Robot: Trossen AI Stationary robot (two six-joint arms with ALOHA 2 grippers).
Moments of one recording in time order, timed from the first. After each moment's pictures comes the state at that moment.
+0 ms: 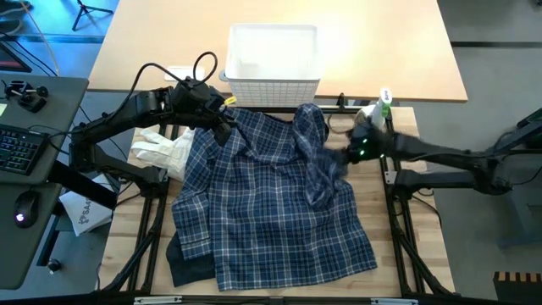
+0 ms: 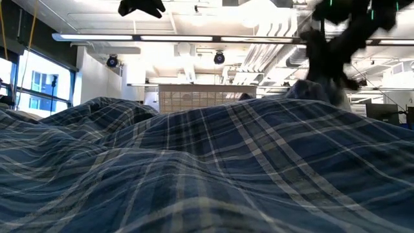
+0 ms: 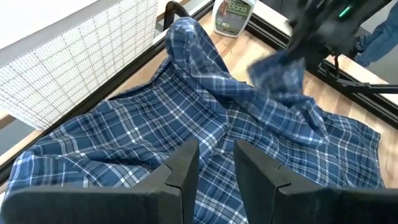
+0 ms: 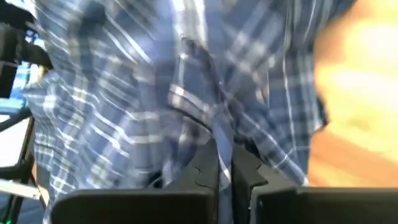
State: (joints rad) left arm 0.31 1.28 1.55 -0.97 -0.10 -0.34; right arm -0.39 0.89 0.69 -0.59 -0.10 0.85
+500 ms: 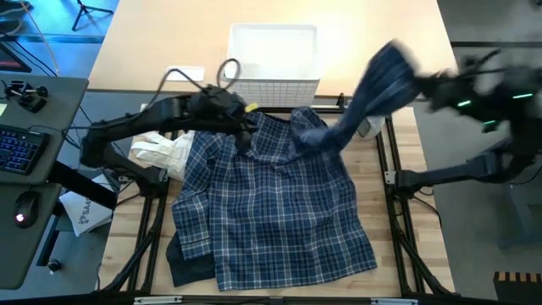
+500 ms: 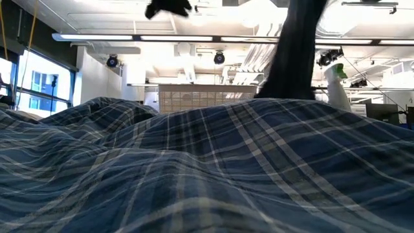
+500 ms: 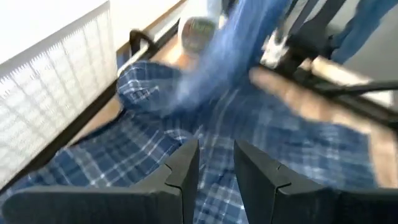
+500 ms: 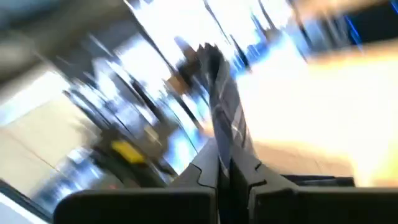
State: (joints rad) left arm 0.24 1.42 1.55 -0.76 -0.10 -0.26; right arm -0.16 0.95 1.89 -0.90 0.40 0.52
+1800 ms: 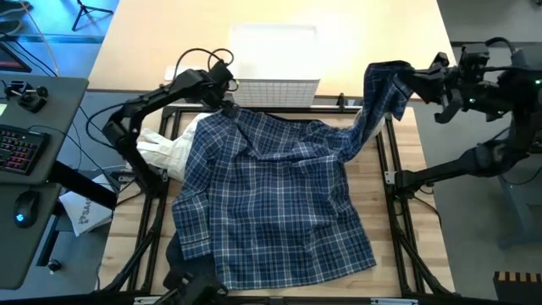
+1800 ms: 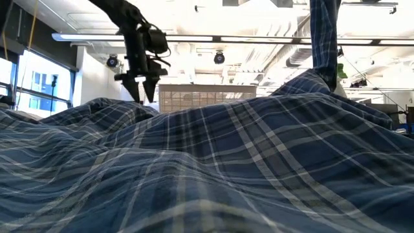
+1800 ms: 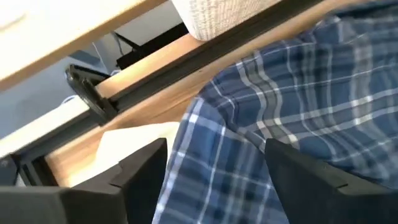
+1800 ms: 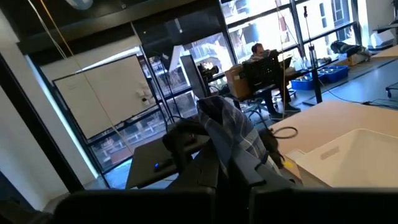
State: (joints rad) left arm 0.80 1.69 1.43 -0.97 -0.16 -0.21; right arm -0.13 1.11 2.11 -0.94 0.13 0.32
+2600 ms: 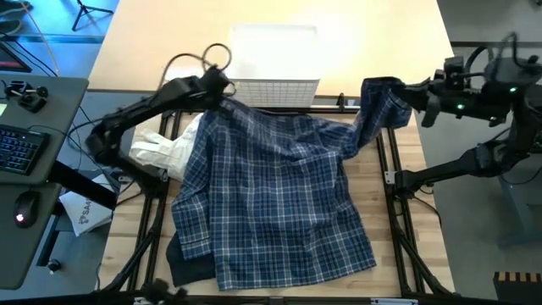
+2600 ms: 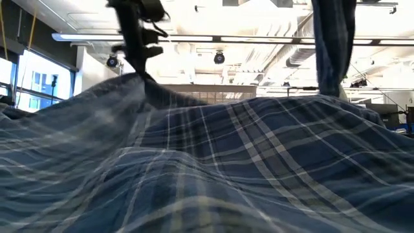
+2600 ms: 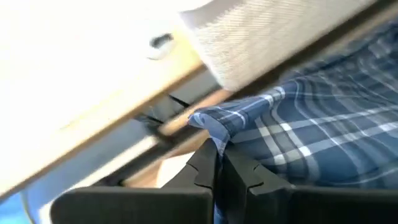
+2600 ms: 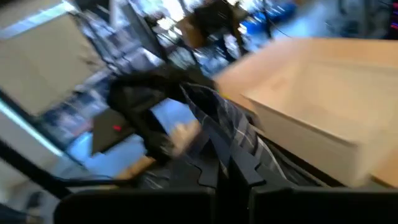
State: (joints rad) left arm 0.66 1.47 1.38 -0.92 -0.49 -0.16; right arm -0.13 1.10 2.11 -1.27 0.28 0.48
